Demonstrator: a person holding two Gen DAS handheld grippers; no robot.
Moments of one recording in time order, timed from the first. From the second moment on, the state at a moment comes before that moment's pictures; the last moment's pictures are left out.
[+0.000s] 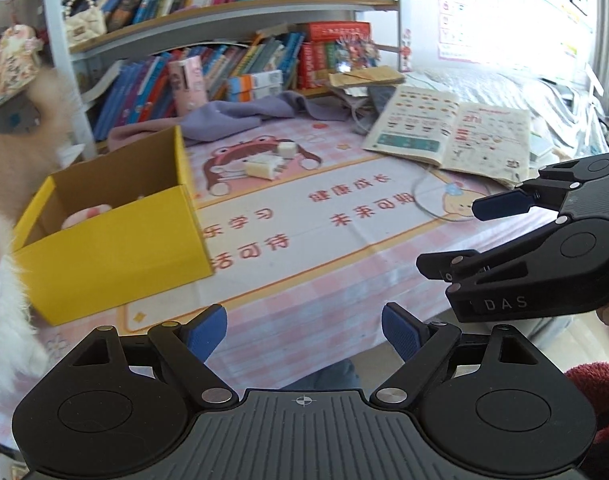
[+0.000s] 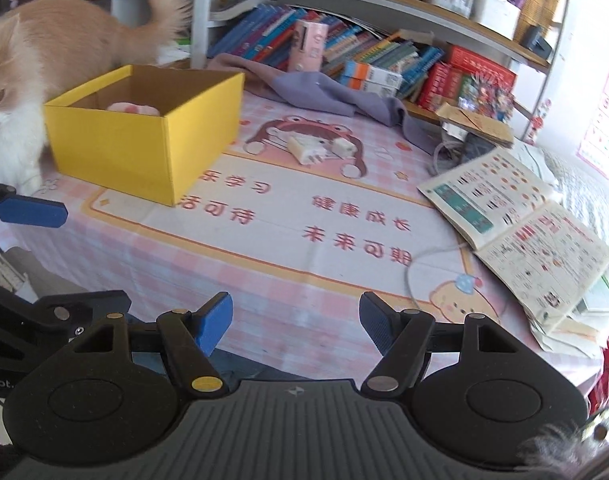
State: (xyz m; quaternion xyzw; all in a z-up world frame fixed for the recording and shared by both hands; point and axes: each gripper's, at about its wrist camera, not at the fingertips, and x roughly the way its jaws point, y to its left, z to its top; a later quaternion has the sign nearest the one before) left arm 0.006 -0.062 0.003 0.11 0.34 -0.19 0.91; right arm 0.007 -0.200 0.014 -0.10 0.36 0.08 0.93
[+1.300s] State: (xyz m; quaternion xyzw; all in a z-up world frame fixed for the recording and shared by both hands) left arm 0.206 -0.151 -0.021 0.10 0.36 -0.12 0.92; right arm 0.222 -0.292 -0.007 -0.09 0.39 0.13 0.91
